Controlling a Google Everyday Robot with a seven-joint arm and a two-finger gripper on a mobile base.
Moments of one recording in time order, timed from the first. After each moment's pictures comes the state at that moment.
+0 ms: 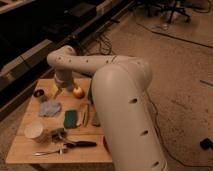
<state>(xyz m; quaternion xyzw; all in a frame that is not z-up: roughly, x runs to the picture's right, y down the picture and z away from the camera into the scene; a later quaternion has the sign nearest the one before) -0.243 0.014 0.828 -0.33 0.06 0.44 0.83</state>
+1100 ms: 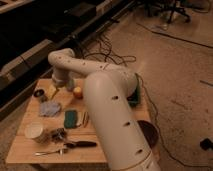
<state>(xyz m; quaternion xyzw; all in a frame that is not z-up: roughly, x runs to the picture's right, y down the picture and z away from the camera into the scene) -0.284 0.021 0.870 -0.39 0.00 0.35 0.85</state>
